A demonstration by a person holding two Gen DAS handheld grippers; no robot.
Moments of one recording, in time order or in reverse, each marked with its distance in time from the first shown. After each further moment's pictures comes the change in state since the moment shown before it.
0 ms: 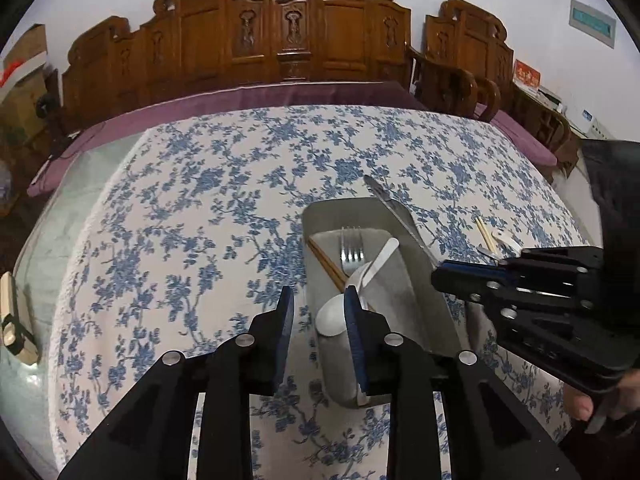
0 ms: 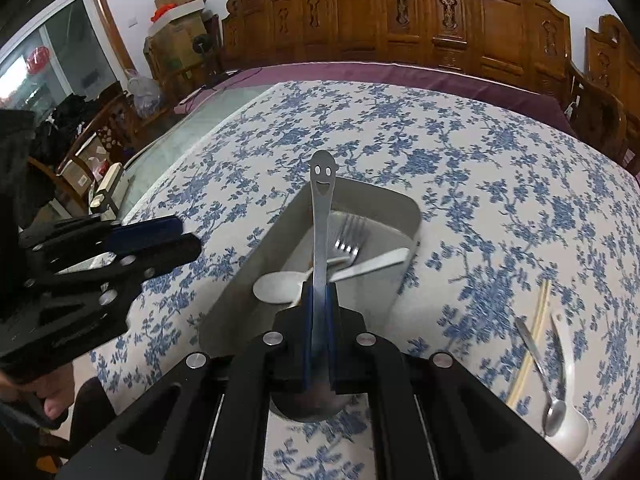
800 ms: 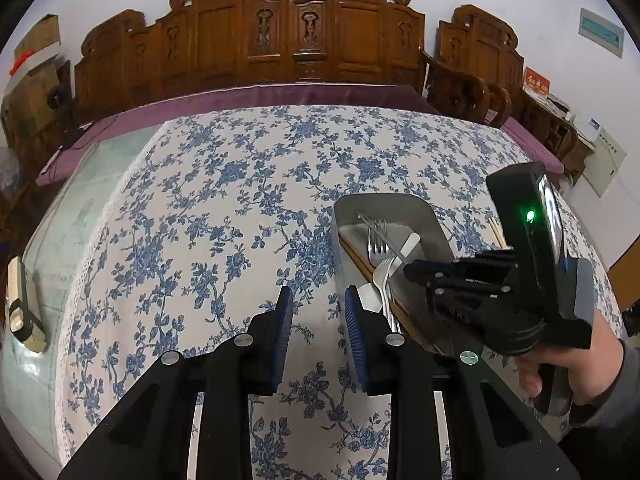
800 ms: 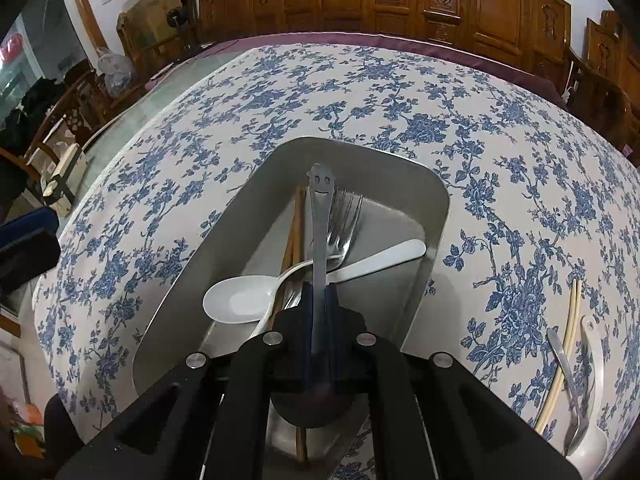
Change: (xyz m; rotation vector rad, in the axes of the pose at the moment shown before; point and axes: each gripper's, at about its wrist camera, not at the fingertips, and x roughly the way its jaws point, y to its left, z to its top) left arm -0.008 0.025 -0.012 -0.032 -0.001 0.017; right arm 0.069 -0.006 0.002 0.006 0.082 -0.091
